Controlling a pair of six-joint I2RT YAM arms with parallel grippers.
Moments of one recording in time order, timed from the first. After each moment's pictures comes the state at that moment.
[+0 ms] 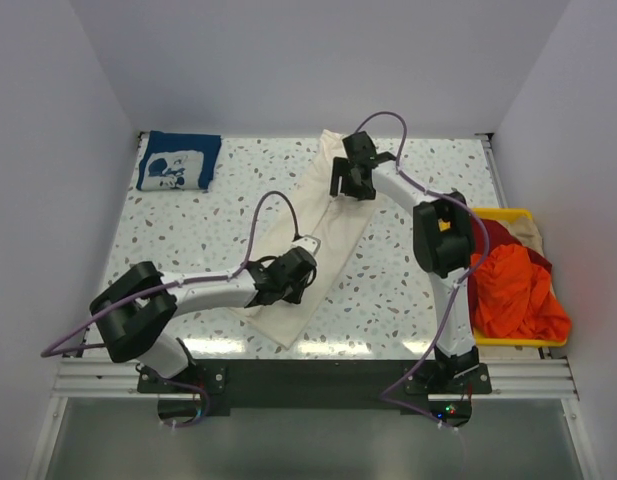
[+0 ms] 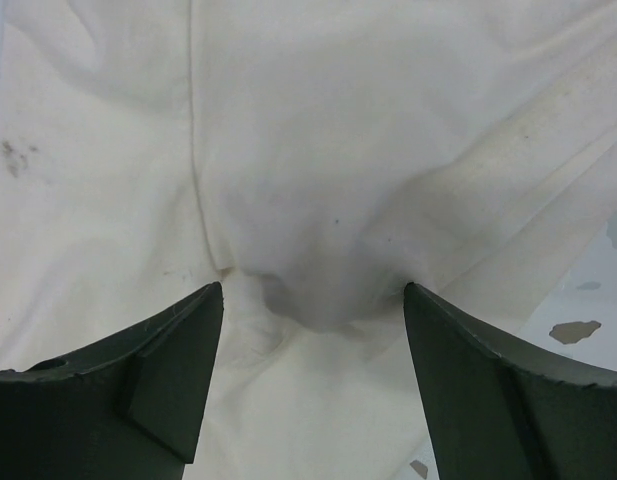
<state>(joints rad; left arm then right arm) -0.94 1.53 0.79 -0.24 -0.29 -0.45 0.40 2.23 1.84 -0.58 0.11 0.46</state>
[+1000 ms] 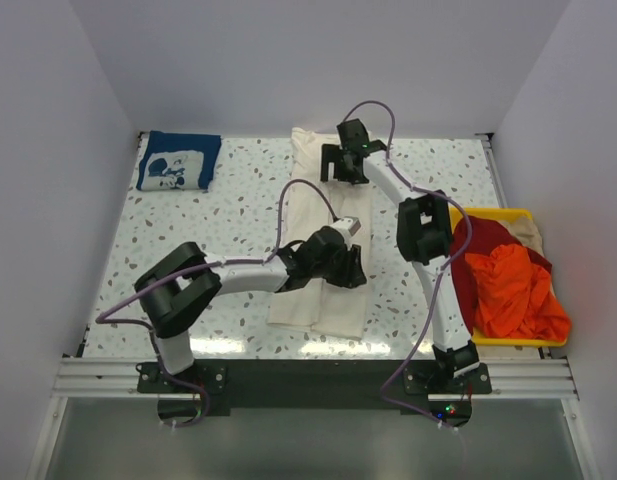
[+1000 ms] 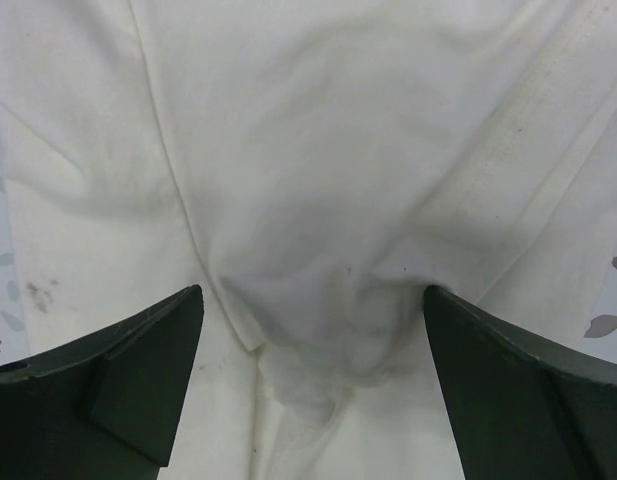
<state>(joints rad) -0.98 1.82 1.02 0.14 0.08 -0.66 0.38 2.52 2.26 -0.65 0.07 0.36</state>
